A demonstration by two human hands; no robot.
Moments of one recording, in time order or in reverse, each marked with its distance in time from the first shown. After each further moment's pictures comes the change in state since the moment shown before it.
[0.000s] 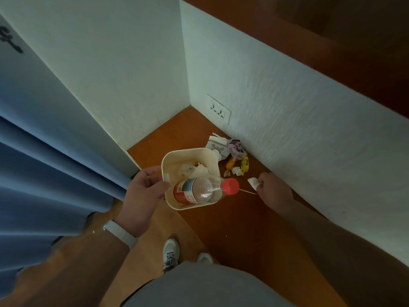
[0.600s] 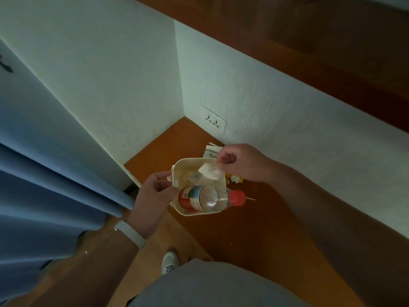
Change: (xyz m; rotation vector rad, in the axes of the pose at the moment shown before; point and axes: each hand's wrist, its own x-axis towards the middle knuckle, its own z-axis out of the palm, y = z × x) left_hand 0.020 0.015 0.003 0.123 -0.113 0.031; right_hand 0.000 -0.125 -0.126 0.495 -0.181 -0.391
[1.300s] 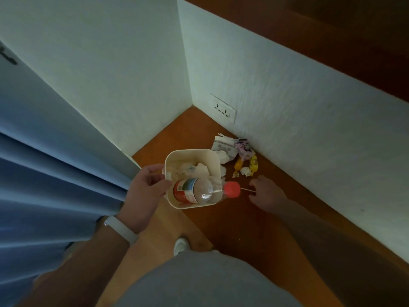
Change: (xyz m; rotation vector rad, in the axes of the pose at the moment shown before) left_hand 0.012 -0.001 -0.019 0.039 0.078 -0.027; right_hand -0.018 0.154 0.088 -0.440 -0.103 0.353
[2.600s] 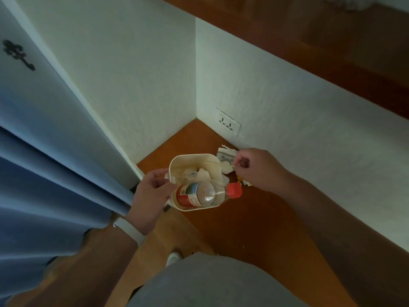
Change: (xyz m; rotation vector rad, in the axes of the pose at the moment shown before) left_hand 0.002 0.002 -0.025 -0.082 -0.037 0.008; right_hand -0.057 -0.128 -0.140 0.293 0.214 -0.194
